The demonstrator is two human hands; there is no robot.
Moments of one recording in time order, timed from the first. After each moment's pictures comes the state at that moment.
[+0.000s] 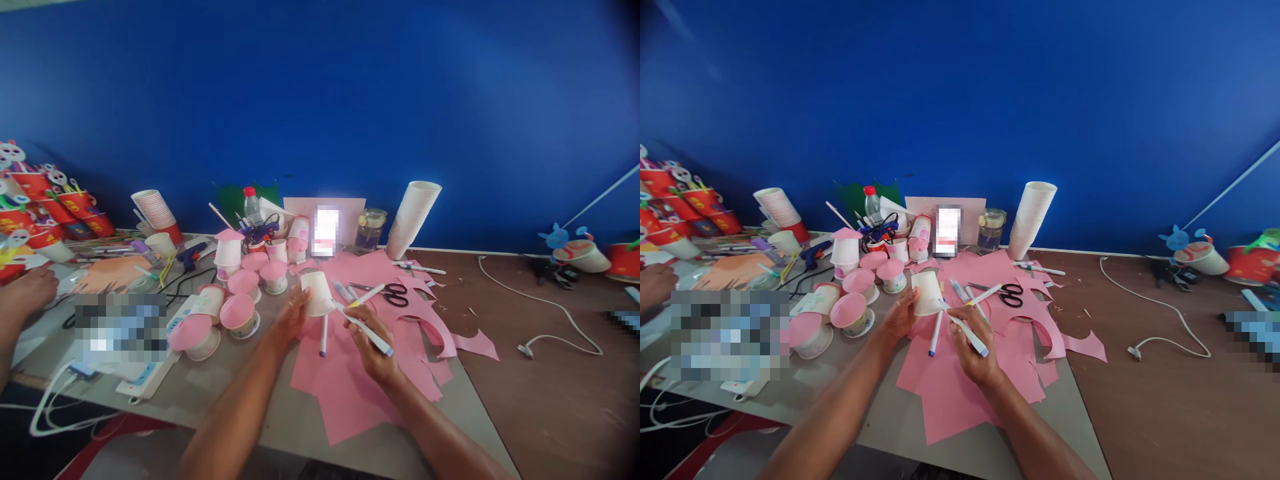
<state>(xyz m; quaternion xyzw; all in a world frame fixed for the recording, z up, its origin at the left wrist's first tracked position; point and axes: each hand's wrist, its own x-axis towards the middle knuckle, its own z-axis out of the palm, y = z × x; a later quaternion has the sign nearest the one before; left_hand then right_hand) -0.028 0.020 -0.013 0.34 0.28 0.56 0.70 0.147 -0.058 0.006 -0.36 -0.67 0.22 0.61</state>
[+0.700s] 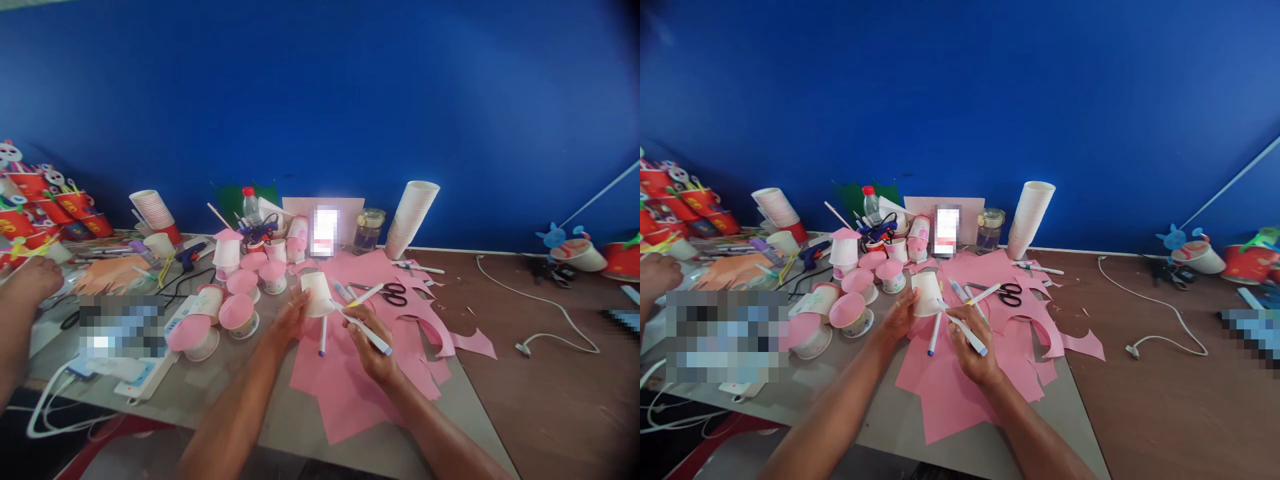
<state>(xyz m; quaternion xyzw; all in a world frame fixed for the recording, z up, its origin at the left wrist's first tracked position) -0.023 0.016 -0.003 0.34 0.27 0.56 0.70 0.147 -0.057 0.003 -0.36 -0.68 0.21 0.61</state>
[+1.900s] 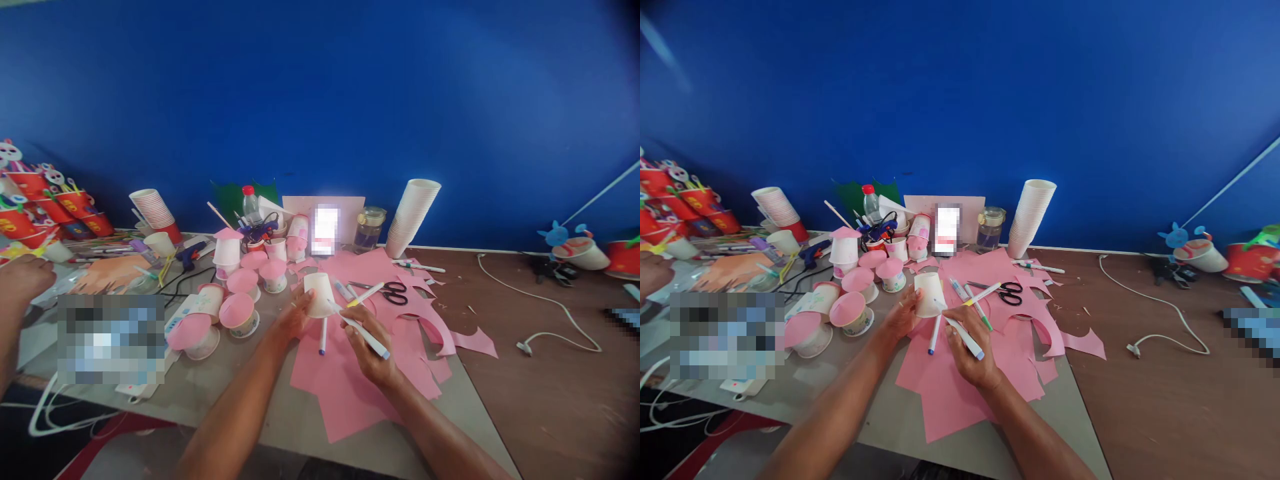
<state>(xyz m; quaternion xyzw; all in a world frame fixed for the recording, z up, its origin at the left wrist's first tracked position) -0.020 0.012 0.005 0.34 0.27 0.55 0.71 0.145 -0.060 0.004 -0.34 -0.70 0.20 0.60</state>
